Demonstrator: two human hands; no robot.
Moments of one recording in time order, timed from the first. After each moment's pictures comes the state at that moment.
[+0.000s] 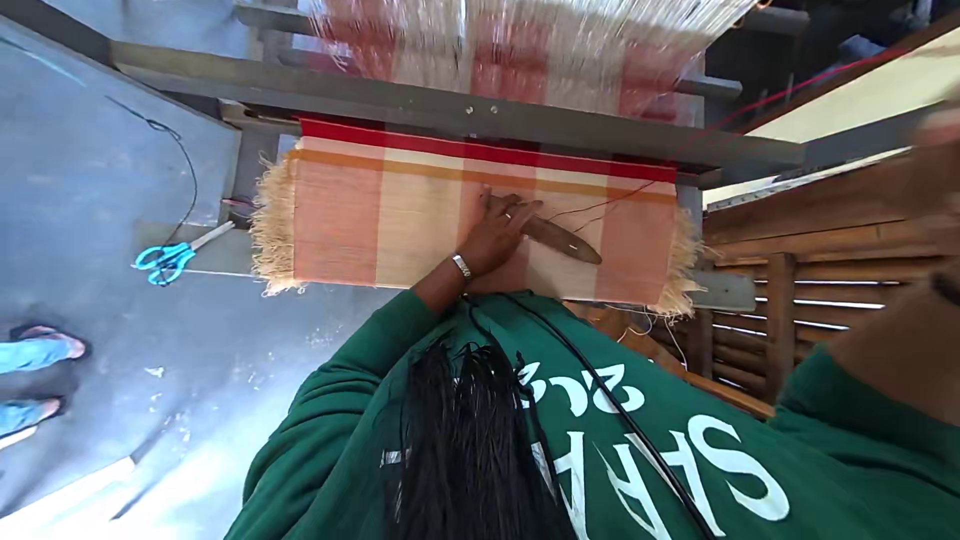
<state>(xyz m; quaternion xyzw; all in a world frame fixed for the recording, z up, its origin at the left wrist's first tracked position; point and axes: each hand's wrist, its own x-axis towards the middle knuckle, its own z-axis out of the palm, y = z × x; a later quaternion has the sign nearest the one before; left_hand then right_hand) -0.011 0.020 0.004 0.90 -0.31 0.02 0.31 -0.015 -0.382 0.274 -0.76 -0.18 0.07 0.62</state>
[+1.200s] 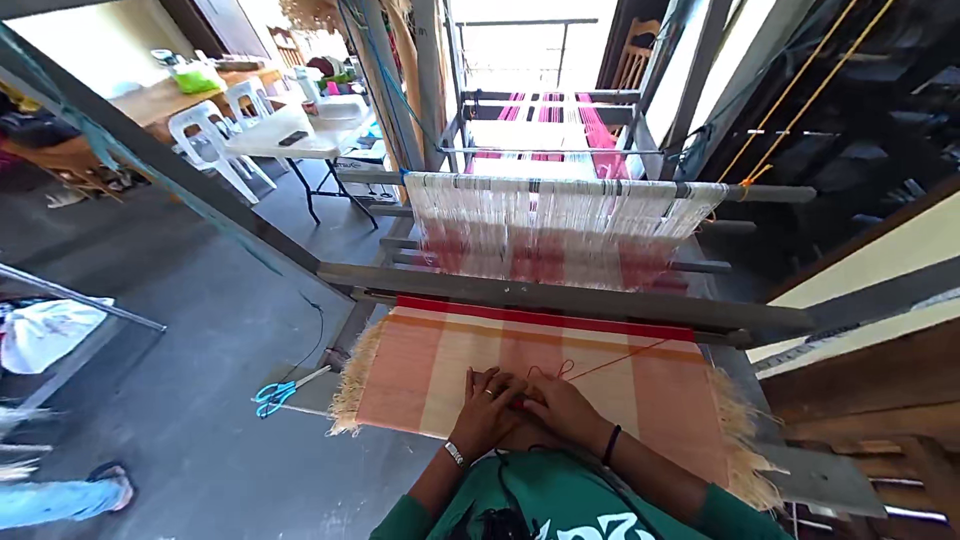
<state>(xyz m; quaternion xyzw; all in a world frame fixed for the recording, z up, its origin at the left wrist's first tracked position) -0.079 0.082 -0.021 0.95 -0.20 0.08 0.24 -0.022 -0.135 0.054 -0.90 -0.26 0.23 0.27</state>
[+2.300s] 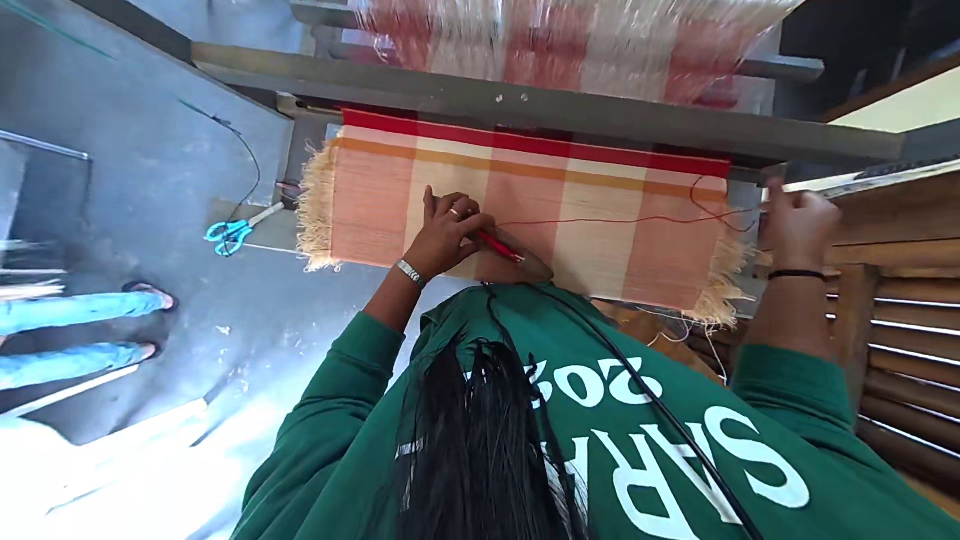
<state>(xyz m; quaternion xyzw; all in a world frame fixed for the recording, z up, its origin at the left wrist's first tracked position) -0.050 0.126 0.020 0.95 -0.23 -0.03 0.23 0.029 -0.415 0.068 -0.94 0.22 -0.02 0.27</state>
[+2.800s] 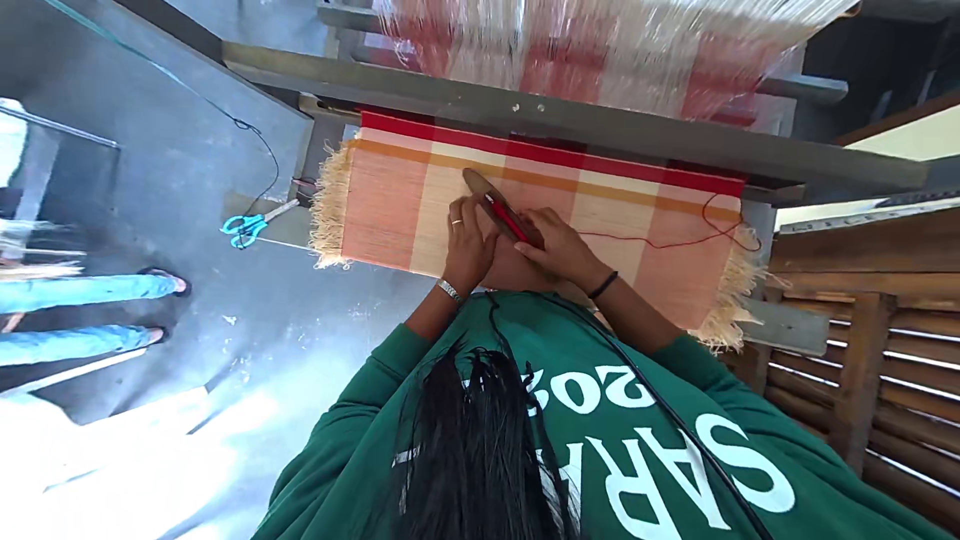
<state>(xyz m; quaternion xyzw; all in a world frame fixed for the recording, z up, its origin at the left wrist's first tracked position) -0.060 0.074 0.009 0.92 0.04 0.06 0.37 0.001 -0.129 0.023 -0.86 -0.27 0.19 0.38</state>
